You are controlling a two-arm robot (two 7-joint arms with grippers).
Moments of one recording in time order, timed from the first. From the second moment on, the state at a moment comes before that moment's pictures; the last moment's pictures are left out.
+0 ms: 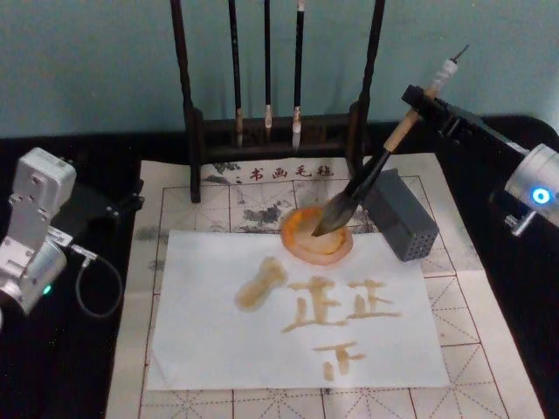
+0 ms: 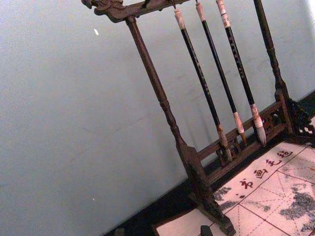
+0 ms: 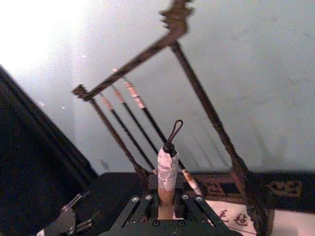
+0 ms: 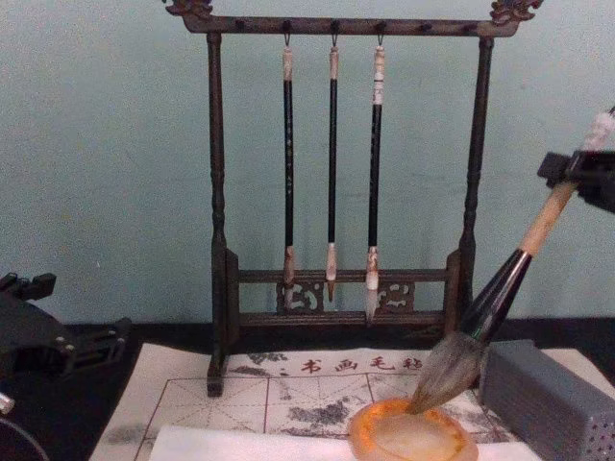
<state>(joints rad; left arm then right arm) -0.20 0.60 0.45 -1.41 -0.25 -0.12 0.03 0.33 0.57 -0.35 -1.45 1.14 0.21 0.43</state>
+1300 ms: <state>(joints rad) -0.20 0.60 0.45 -1.41 -0.25 -0.12 0.03 0.41 0.46 -0.37 -1.30 1.37 0.30 0.07</state>
